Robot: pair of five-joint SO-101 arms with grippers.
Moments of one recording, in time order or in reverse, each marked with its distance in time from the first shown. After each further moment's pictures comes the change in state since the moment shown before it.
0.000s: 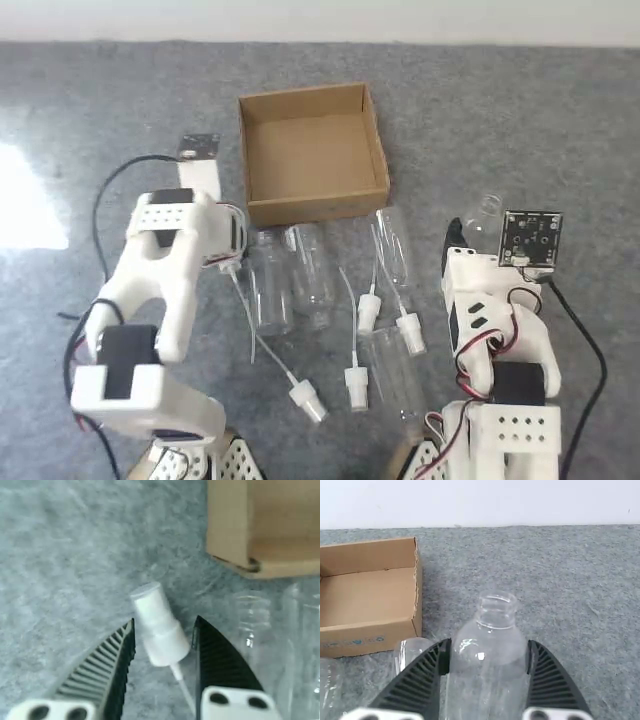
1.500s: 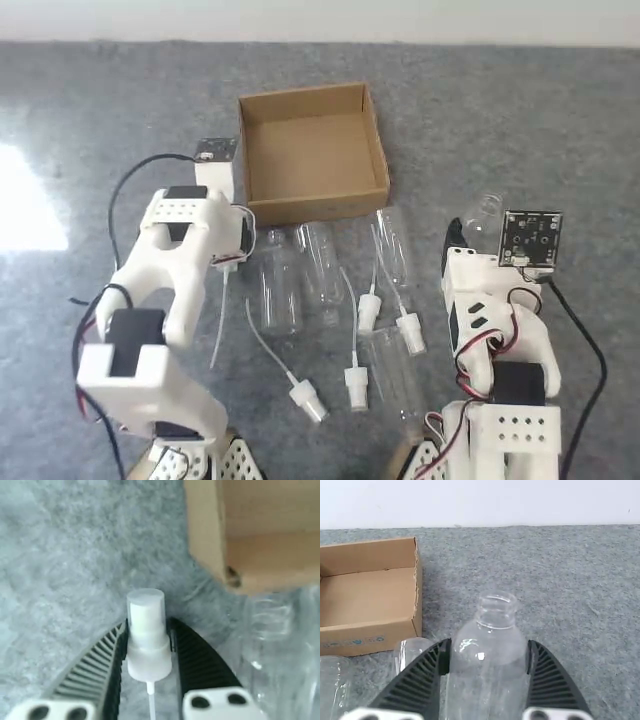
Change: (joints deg) left arm 2.2 5.5 -2.8 -0.1 -1.1; right arm 0.0 0.0 0.0 0.0 0.0
